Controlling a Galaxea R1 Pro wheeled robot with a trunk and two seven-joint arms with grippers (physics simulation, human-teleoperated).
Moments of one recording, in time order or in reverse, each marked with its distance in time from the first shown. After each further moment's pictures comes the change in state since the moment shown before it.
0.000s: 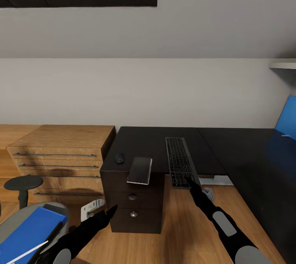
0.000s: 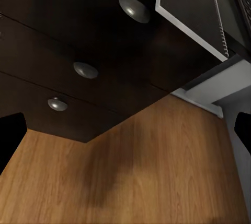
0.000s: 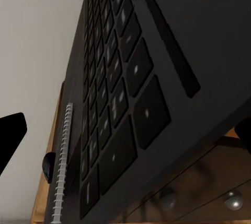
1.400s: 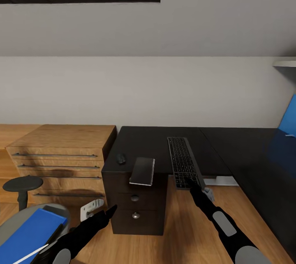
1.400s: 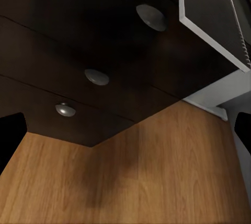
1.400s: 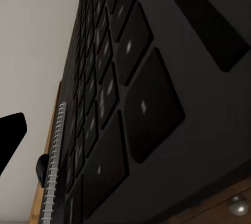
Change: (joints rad) left arm 0.000 0.000 0.005 0.002 0.000 -0.001 0.001; right arm 0.000 0.000 0.000 -0.001 0.000 0.000 0.000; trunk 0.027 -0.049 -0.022
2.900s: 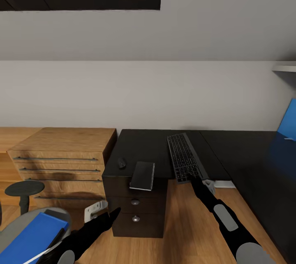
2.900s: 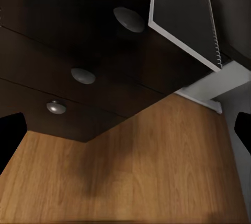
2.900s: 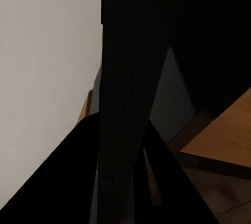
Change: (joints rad) left arm 0.000 -0.005 -0.038 0.005 -0.005 0.003 0.011; right arm 0.000 -0.008 -0.001 -0.106 0.001 0.008 -0.004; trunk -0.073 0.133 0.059
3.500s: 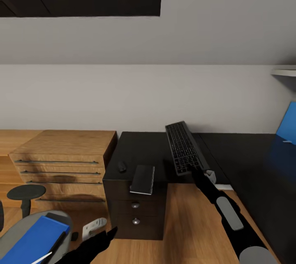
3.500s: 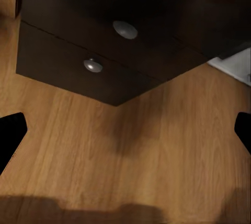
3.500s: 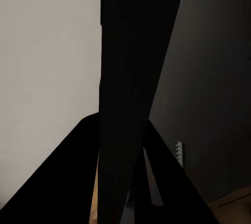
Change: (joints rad) left arm 0.036 0.005 -0.003 0.138 -0.025 -0.010 0.038; right arm 0.054 0.000 -0.002 -0.267 -0.004 0.077 -0.082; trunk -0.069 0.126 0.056
